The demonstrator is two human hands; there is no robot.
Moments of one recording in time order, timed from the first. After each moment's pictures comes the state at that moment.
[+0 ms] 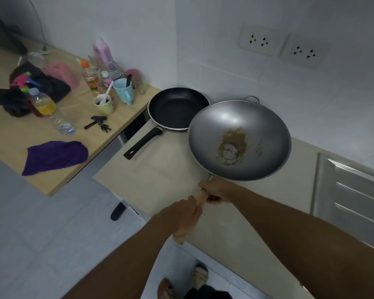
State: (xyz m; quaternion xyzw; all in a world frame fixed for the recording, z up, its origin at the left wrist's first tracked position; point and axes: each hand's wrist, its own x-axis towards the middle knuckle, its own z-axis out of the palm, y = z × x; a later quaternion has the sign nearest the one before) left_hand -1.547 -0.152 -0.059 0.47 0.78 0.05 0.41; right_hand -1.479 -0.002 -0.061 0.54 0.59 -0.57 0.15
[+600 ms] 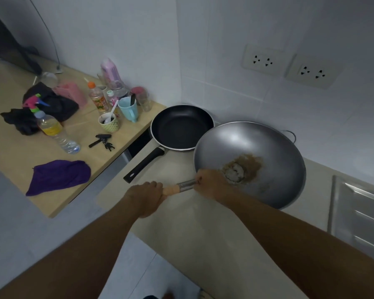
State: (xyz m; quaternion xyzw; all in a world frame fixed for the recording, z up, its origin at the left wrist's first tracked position) left_hand -1.679 -0.125 -0.021 0.55 0.81 -0.15 0.16; right_hand -1.540 0.060 -0.040 0.29 0.92 -0.25 0.09
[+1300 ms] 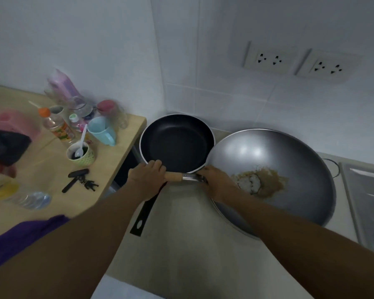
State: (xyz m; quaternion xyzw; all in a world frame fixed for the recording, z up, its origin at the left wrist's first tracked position) left_hand -1.851 -0.002 -0.031 0.71 0.68 -0.20 -0.04; right_hand -1.635 0.108 -0.063 0.35 0.89 -0.27 0.00
